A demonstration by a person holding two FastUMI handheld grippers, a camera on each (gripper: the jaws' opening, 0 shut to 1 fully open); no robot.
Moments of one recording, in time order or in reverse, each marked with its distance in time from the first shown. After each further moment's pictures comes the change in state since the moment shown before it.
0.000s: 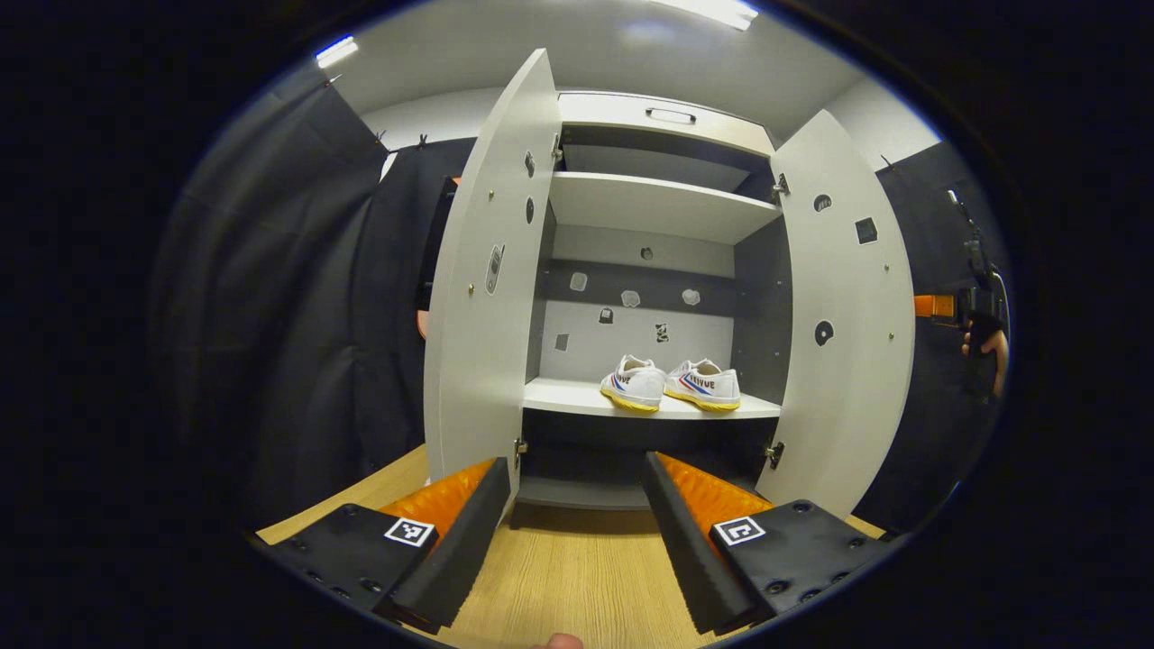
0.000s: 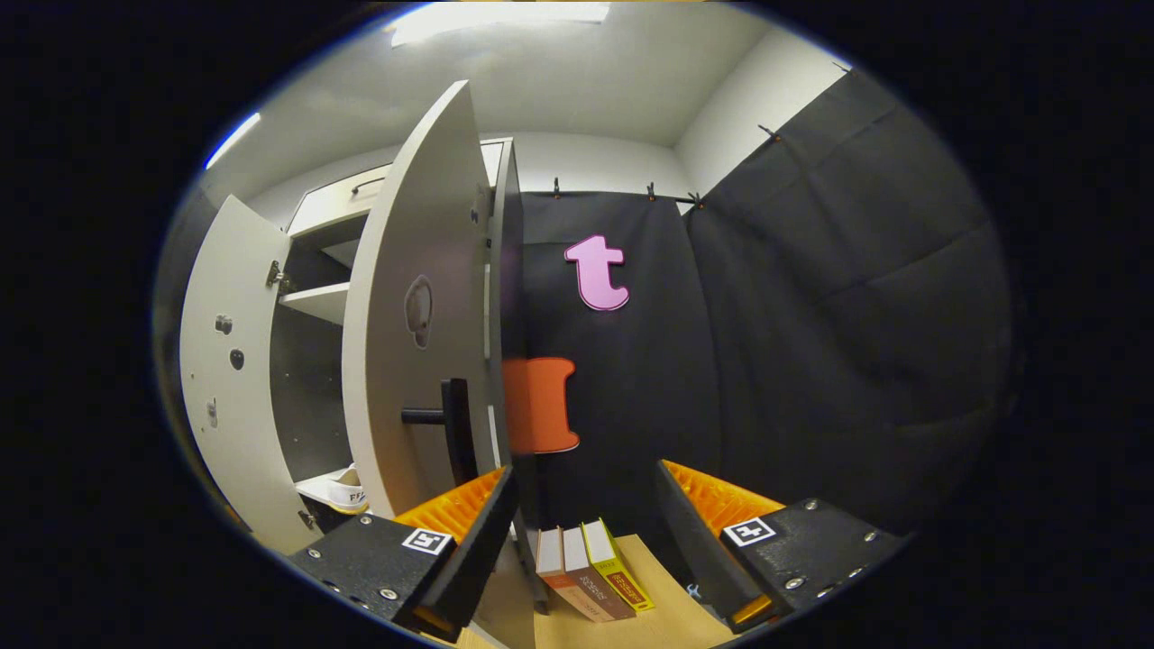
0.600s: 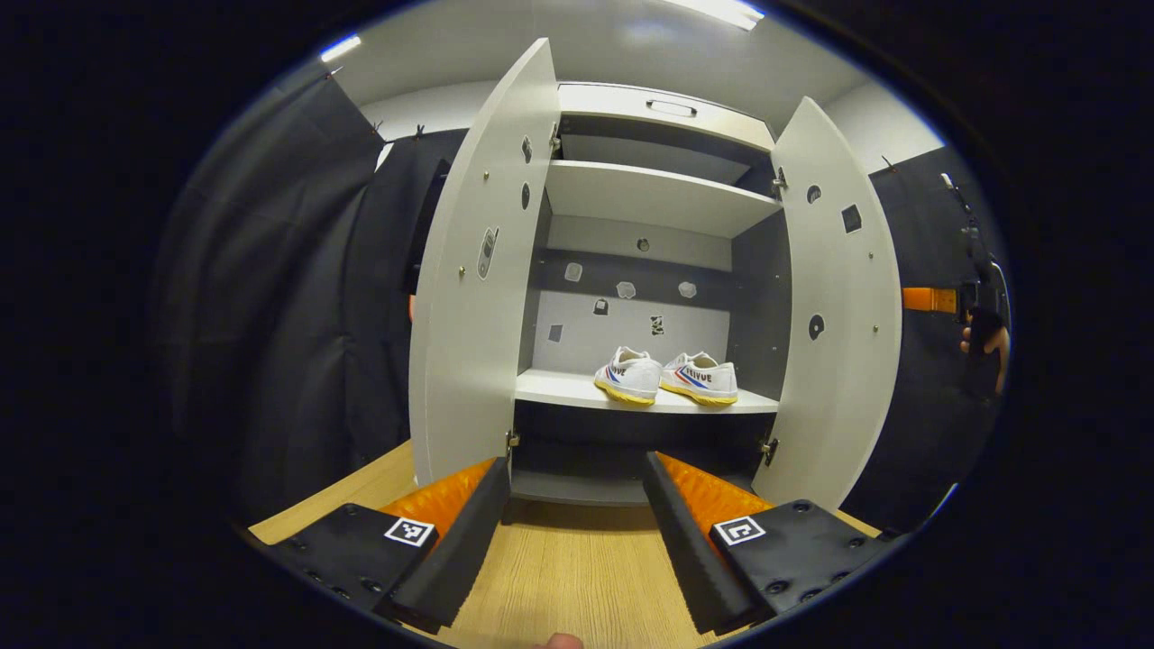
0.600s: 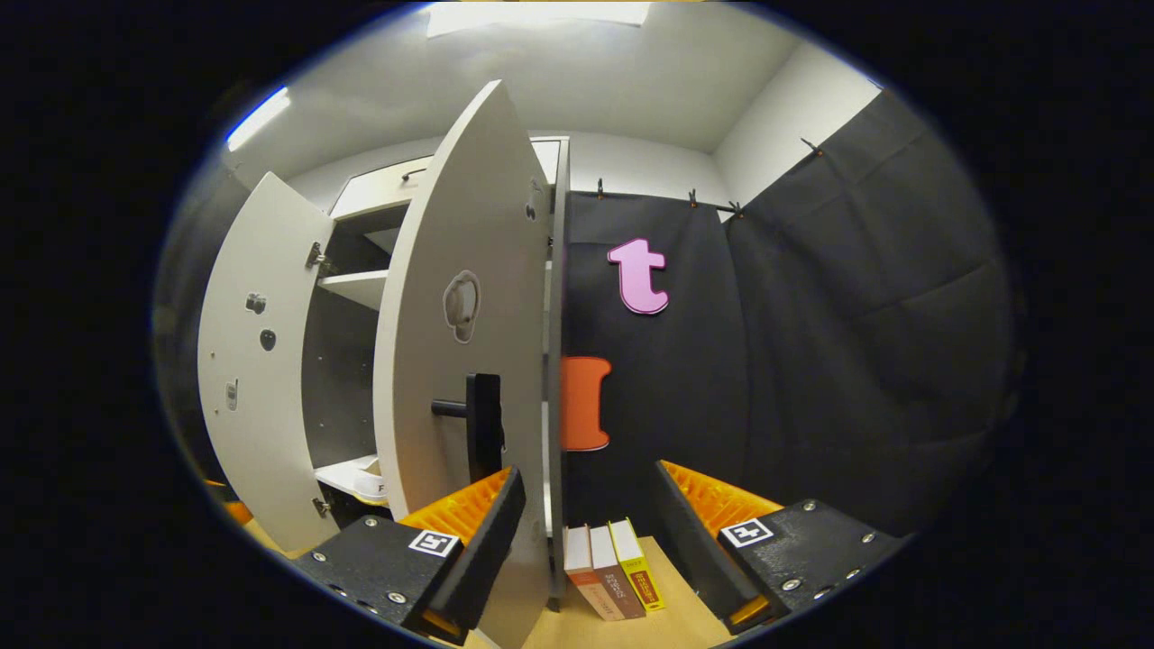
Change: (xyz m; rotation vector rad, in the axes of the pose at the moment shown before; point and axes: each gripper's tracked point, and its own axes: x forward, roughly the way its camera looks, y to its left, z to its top) left arm 0.008 -0.003 -0.006 -0.010 0.020 -0.033; right arm -0.011 0.072 -0.004 -0.056 0.016 0.128
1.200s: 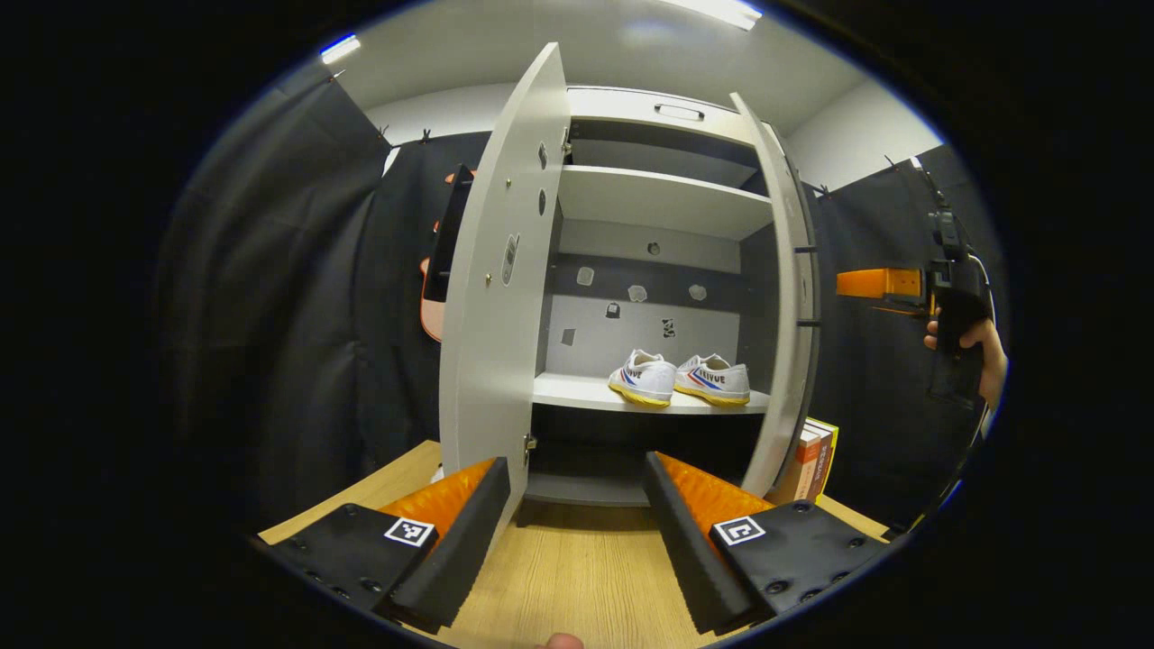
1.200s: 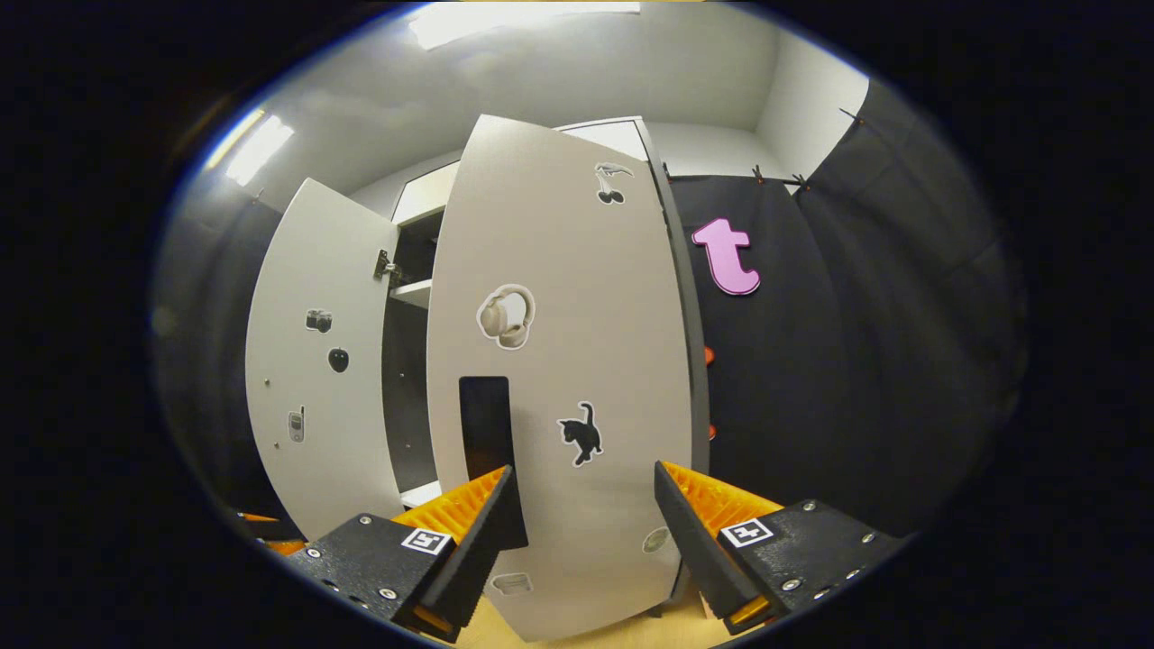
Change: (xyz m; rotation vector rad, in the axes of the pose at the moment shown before) left arm -0.009 0.021 0.004 0.006 -0.014 0.030; right arm 0.045 0.126 -0.007 0.119 0.006 0.229
